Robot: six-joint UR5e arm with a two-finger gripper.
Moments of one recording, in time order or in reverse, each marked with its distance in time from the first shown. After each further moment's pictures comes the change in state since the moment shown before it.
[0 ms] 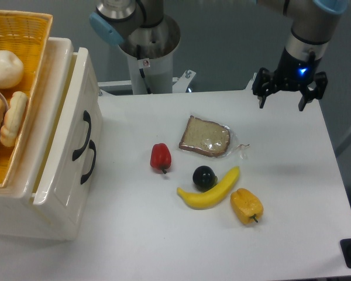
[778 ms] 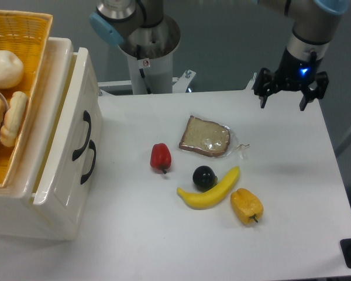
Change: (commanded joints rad) arm 0.024 -0.002 0.003 0.005 0.002 0.002
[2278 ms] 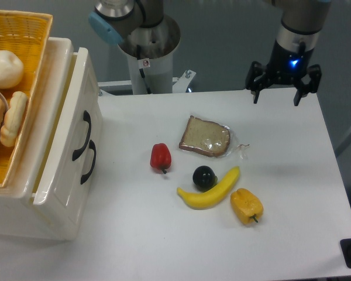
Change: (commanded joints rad) arm -0.074 0.066 -0.031 0.003 0.003 -0.014
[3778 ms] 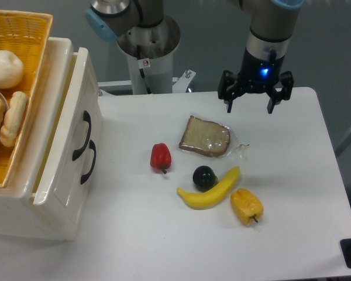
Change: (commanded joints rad) arm -0.084 0.015 -0.005 0.008 -0.009 -0.181
